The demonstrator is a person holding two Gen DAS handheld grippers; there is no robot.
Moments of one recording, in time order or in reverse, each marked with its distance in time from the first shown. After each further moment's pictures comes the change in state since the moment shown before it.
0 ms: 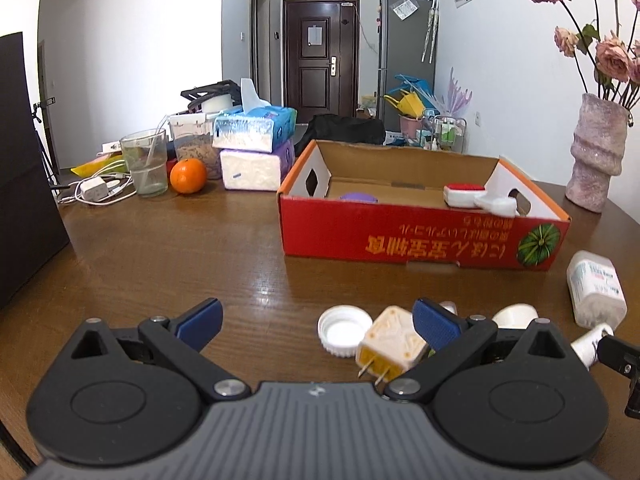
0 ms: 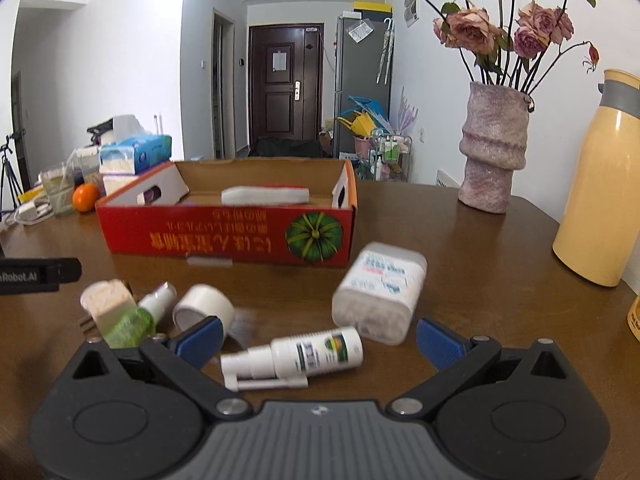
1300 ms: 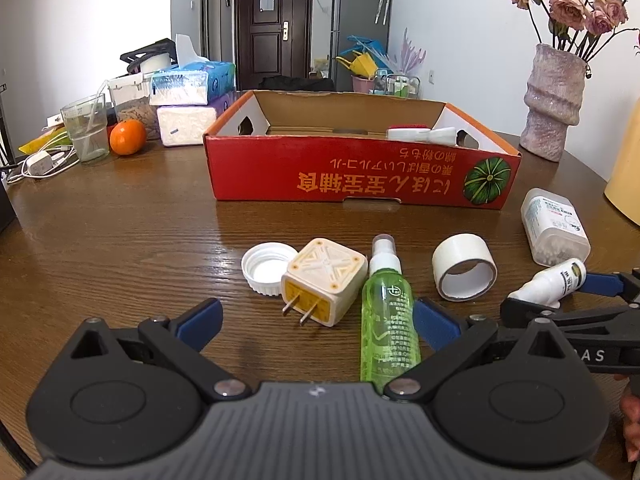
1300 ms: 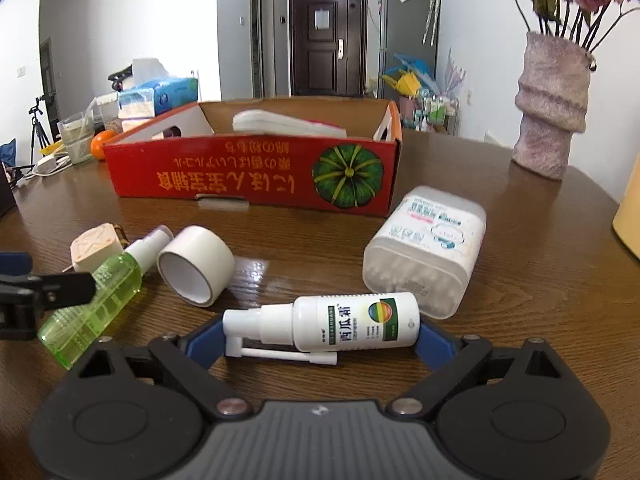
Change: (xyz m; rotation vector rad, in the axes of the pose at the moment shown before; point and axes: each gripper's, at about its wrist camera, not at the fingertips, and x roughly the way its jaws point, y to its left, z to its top) left arm 0.013 -0.030 -0.026 0.058 0.114 -0.131; right arm 0.056 -0.004 -0.012 -0.054 0.116 0.124
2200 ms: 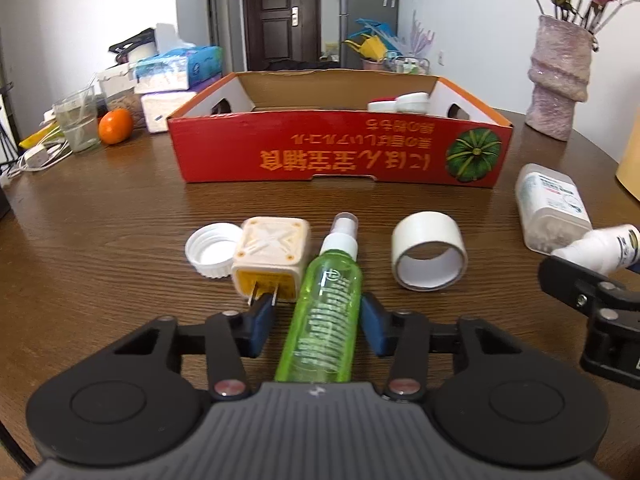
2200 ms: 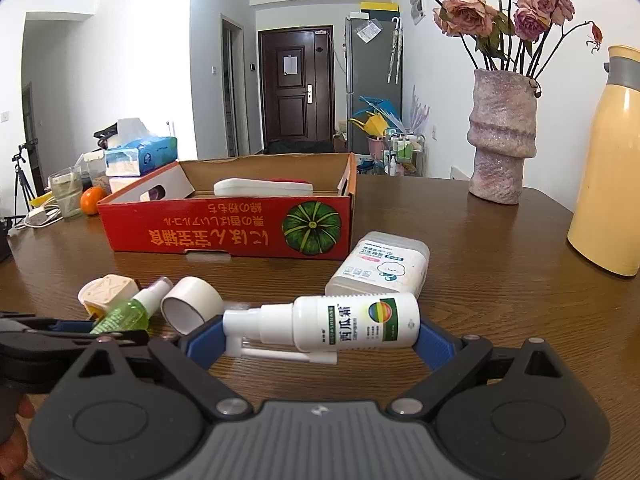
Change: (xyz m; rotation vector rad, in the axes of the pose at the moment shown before) left arm 0.017 -0.048 -0.005 0.017 0.046 0.054; right arm -0.044 -0.009 -0.002 0.075 -0.139 -0.062
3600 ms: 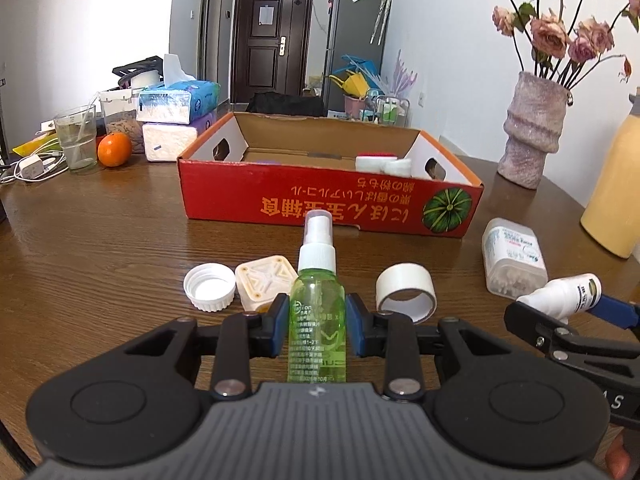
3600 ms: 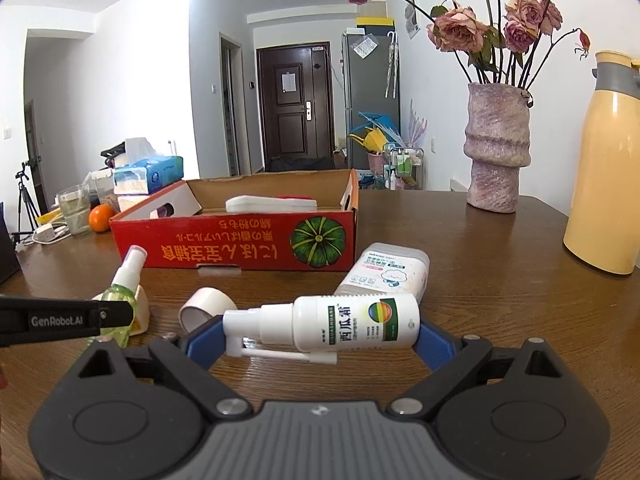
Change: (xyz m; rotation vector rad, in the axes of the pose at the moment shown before) left arm -0.038 0.024 0.011 -0.064 -0.104 -0.101; right arm -0.020 0.004 -0.004 0.026 -0.059 0.008
